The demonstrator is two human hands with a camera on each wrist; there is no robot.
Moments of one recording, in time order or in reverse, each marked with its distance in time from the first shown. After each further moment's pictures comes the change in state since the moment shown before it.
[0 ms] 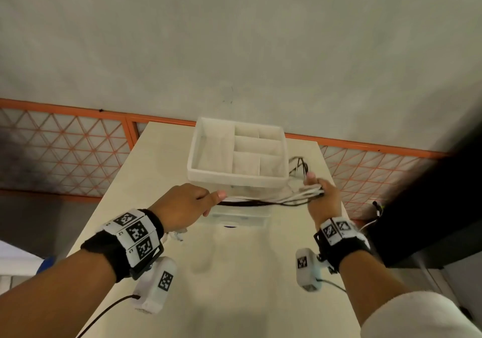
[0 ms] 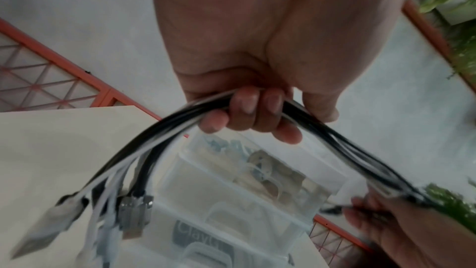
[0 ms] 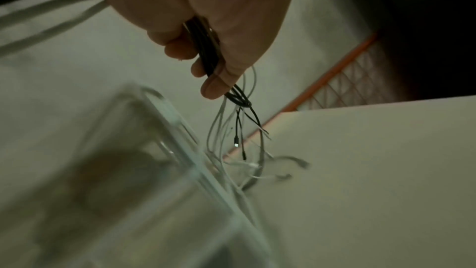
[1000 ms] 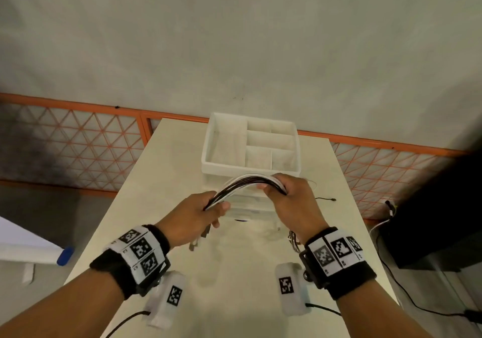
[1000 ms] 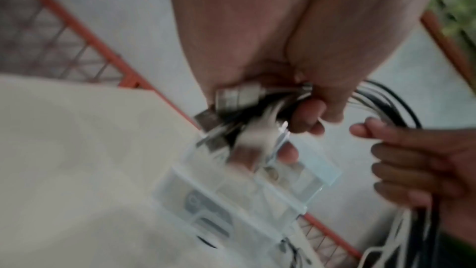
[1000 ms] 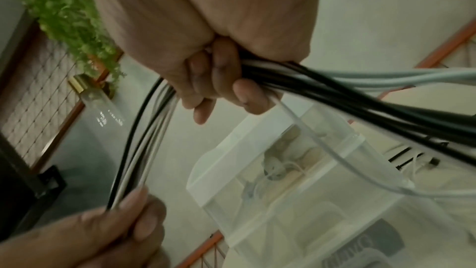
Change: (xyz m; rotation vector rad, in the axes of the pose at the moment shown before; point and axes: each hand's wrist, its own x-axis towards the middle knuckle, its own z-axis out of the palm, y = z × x) left_hand -0.032 -0.016 0.020 -0.427 -0.029 0.052; right_hand -0.096 -0.086 0.035 -0.148 -0.359 -0.305
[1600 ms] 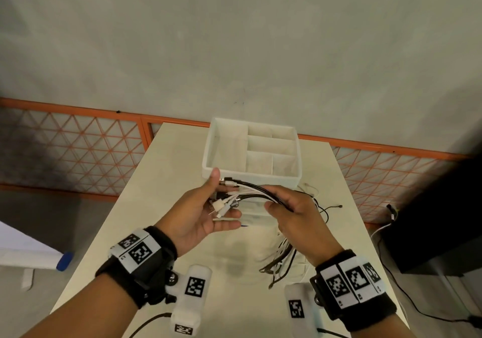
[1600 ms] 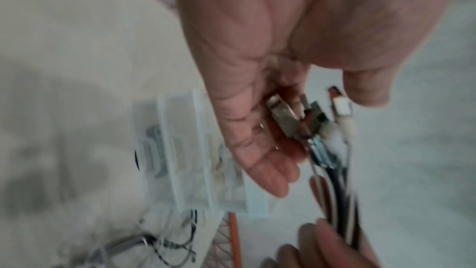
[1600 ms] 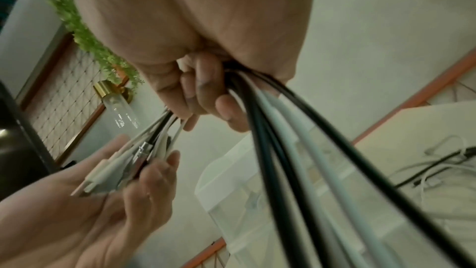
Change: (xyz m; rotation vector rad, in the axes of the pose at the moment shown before) left_hand -0.008 0.036 0.002 -0.888 -0.010 -0.129; right_hand -0.026 -0.014 -0.010 0.216 -0.160 0.007
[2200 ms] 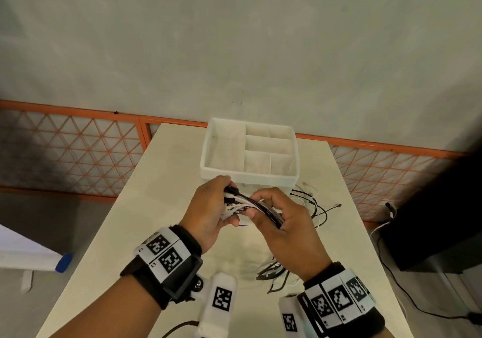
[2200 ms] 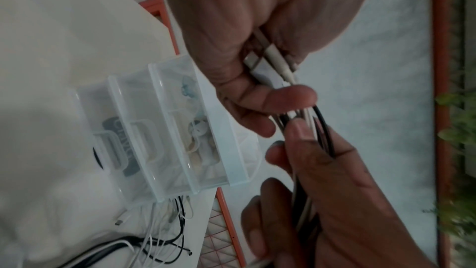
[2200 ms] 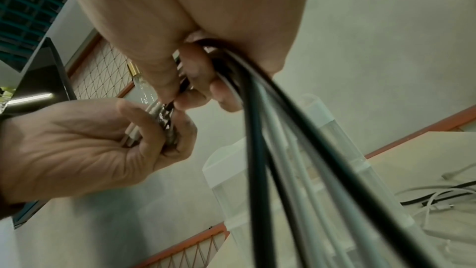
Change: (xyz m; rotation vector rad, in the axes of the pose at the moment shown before) left_hand 0.007 0.000 0.040 0.090 0.246 0.084; right_hand -0.018 0.003 0.019 0.041 0.072 -0.187
